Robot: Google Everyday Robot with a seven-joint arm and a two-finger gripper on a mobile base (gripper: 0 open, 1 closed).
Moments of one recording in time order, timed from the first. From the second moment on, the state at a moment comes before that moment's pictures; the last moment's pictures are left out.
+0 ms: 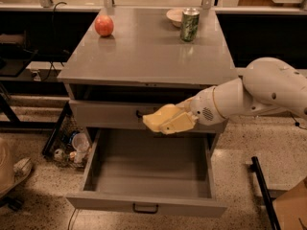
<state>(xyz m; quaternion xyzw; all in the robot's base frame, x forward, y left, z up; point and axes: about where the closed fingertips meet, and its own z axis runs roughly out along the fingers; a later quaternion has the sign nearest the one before) 0.525 -0.063 0.789 -0.44 0.79 0.27 0.32</state>
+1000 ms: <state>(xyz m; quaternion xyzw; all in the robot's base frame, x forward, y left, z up) 0.509 -0.037 0.628 -0.38 0.82 0.33 0.28</state>
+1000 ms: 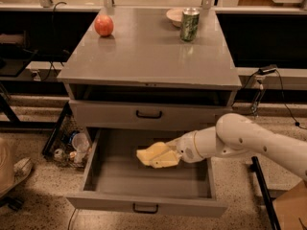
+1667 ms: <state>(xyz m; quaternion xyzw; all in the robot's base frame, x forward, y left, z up) 0.539 -0.036 0.538 -0.33 0.83 0.32 0.32</state>
